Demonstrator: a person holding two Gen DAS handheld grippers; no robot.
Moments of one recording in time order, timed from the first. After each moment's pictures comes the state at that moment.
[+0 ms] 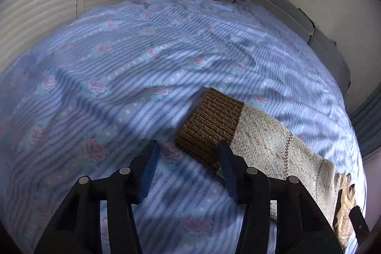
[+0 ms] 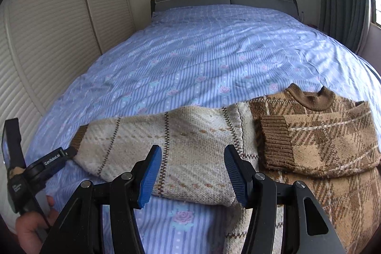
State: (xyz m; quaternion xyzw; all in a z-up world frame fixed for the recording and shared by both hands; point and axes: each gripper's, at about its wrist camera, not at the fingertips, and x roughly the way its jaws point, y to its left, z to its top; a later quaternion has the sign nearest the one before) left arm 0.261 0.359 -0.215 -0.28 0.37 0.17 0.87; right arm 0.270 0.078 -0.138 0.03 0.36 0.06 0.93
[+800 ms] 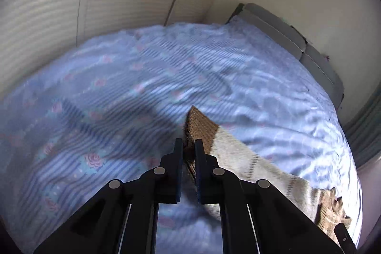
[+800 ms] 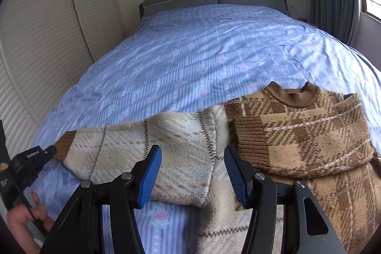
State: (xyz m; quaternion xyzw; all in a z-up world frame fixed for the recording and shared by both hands) left arm 0.252 0.334 -0.156 -0.27 0.31 0.18 0.89; right arm 0.266 0.030 -0.124 0.06 0.36 0.04 0.93
